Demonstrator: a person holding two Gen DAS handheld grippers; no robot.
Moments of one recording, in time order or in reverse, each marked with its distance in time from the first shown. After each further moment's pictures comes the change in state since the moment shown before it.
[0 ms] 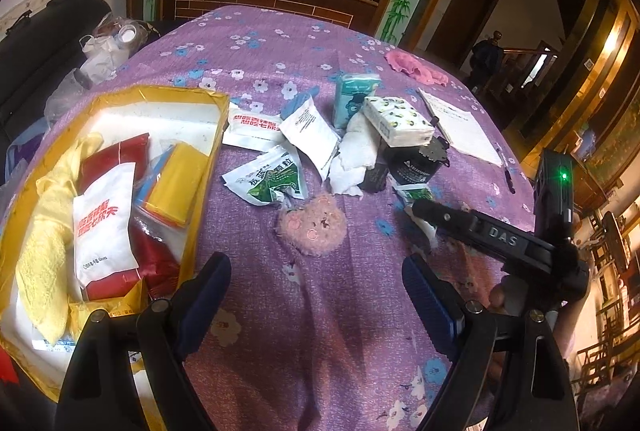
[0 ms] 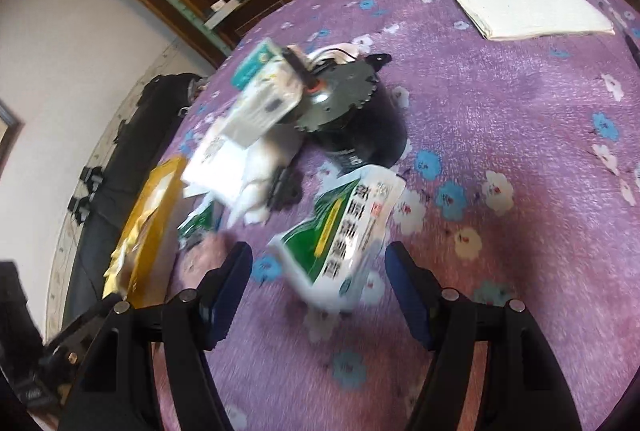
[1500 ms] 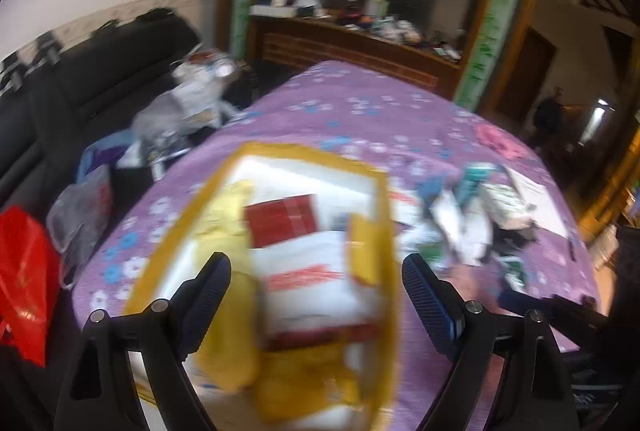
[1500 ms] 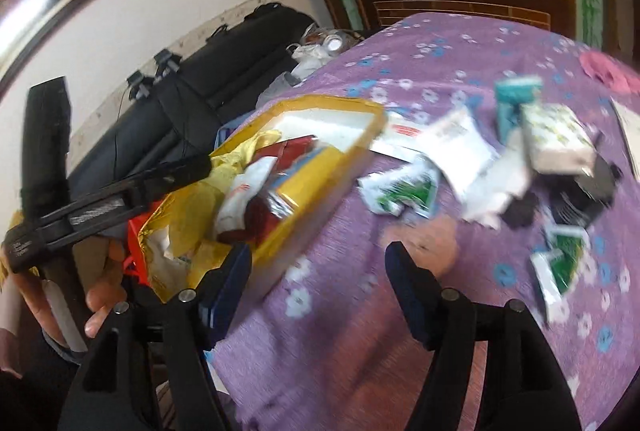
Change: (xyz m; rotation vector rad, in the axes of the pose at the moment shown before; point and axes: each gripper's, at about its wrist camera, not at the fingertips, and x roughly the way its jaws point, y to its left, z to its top) left arm -0.060 0.095 0.013 -0.105 -0.207 0.214; right arm -0.009 0.154 -0.050 -0.465 0.075 0.130
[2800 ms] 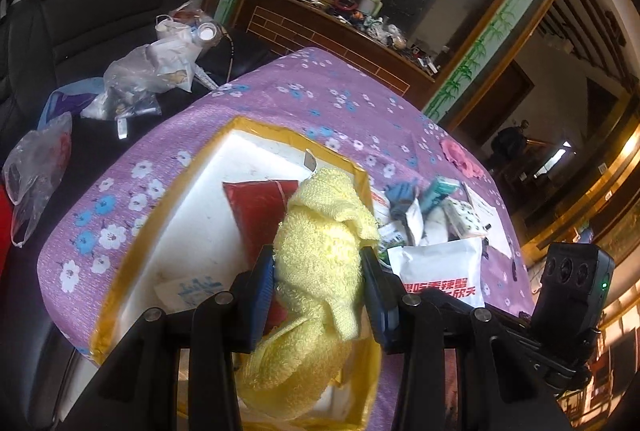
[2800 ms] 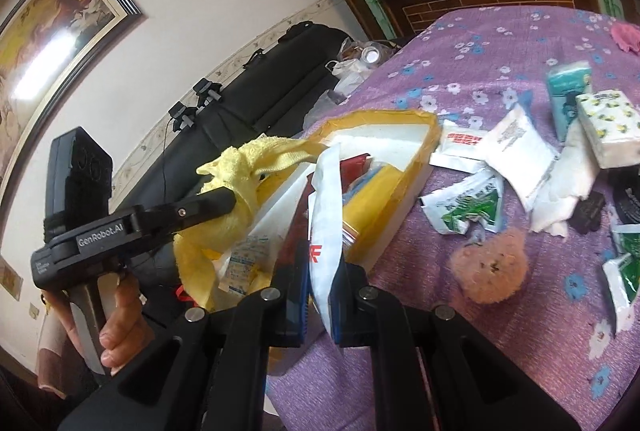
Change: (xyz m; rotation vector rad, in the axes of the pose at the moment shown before) left arm -0.002 0.061 0.007 -0.187 0.077 -0.197; right arm 0.026 0.026 0.014 0.054 -0.037 0.236
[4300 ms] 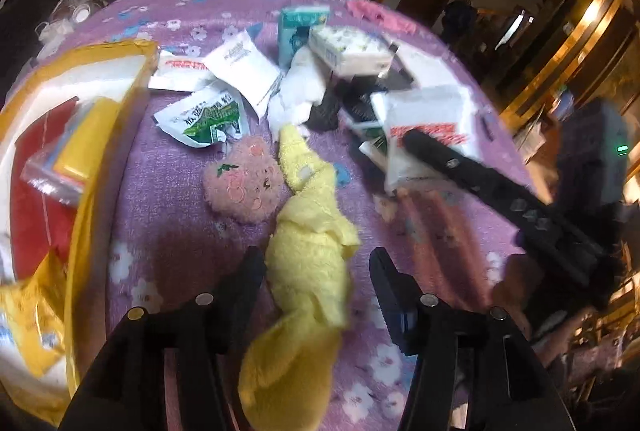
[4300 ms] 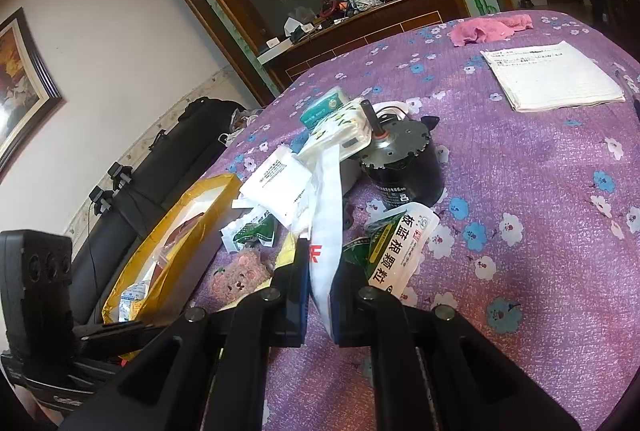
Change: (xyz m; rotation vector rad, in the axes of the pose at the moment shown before) left arm 0.111 -0.171 -0.096 0.346 0.337 -0.062; right arm -0.108 -0.130 -0.043 0.200 -0.263 -0.308
